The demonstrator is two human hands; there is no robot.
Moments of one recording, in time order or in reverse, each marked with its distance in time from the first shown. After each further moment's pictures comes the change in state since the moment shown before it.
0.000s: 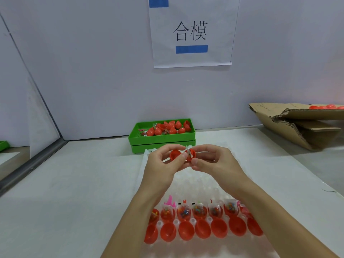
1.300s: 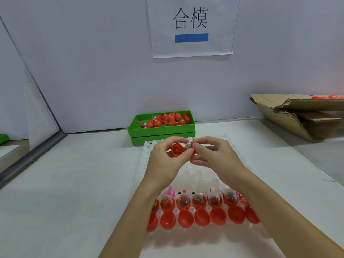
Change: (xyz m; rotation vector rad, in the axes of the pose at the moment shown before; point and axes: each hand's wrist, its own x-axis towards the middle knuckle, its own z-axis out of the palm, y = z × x) left_hand -0.003 -0.001 0.004 0.264 -0.033 0.066; right_hand 0.002 0.004 0.005 0.100 0.056 0.087
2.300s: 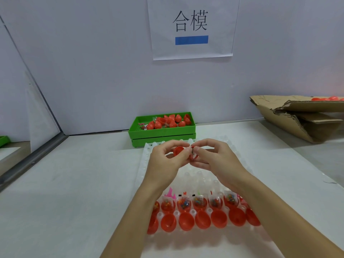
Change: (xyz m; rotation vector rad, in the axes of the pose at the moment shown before) left_hand 0.001 0.000 0.000 -0.084 0.022 -0.061; right_hand 0.001 0.001 0.000 0.047 -0.013 0.015
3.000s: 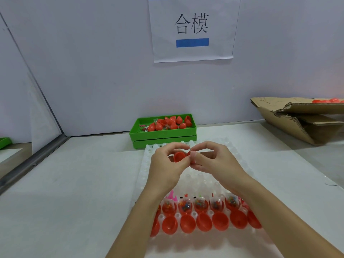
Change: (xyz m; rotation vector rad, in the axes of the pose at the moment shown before) left_hand -0.001 -0.003 0.001 0.137 0.021 0.011; right_hand -0.003 0.001 0.001 -0.085 -0.050 -0.027
